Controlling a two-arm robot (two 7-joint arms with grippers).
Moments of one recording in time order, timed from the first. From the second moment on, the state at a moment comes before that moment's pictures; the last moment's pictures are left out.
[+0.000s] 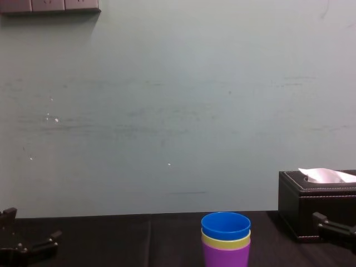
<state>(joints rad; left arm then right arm) -0.20 0.60 0.45 -1.41 -0.25 -0.12 0.03 0.00 0.34 -0.22 -1.62 0.11 -0.04 0.02</state>
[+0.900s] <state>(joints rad) -0.20 0.60 0.45 -1.41 -0.25 -0.12 0.03 0.00 0.34 -0.22 -1.62 0.11 -0.04 0.02</state>
